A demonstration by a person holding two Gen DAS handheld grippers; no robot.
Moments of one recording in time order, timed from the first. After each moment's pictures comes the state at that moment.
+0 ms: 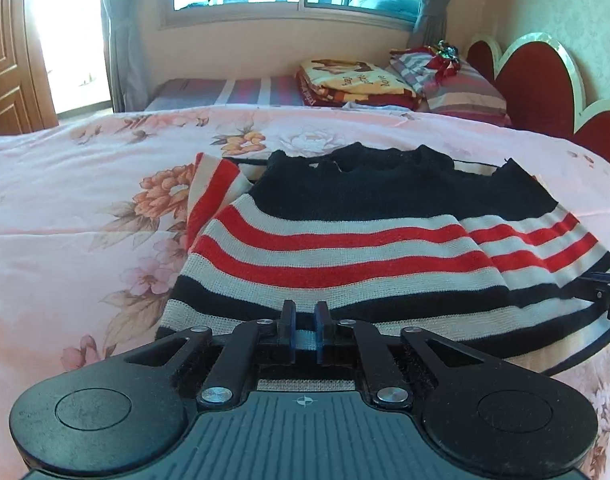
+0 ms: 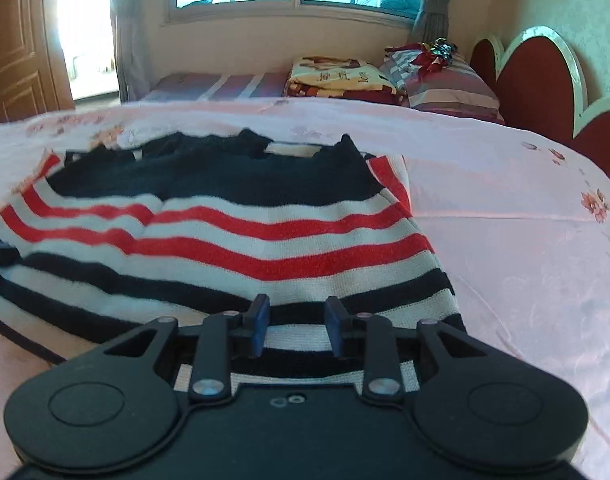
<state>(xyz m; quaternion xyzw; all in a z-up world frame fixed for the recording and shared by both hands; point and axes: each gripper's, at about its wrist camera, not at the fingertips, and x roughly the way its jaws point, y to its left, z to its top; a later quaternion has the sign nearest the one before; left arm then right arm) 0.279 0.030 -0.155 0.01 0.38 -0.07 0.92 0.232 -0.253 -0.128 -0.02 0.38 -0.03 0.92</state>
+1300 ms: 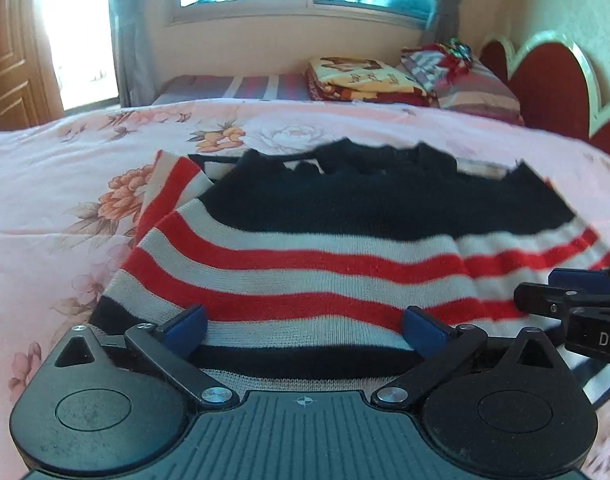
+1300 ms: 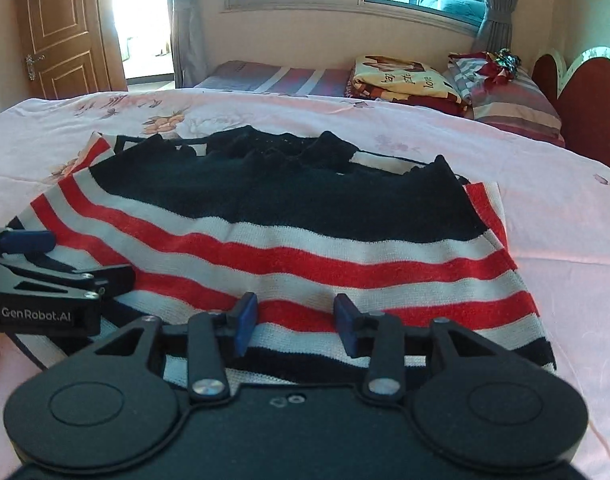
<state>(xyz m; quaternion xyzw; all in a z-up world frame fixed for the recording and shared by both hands) 0.303 -0.013 -0.163 -0.01 0.38 -0.05 0.93 0.278 -0.213 -0.126 -0.03 0.38 0.08 0.92</state>
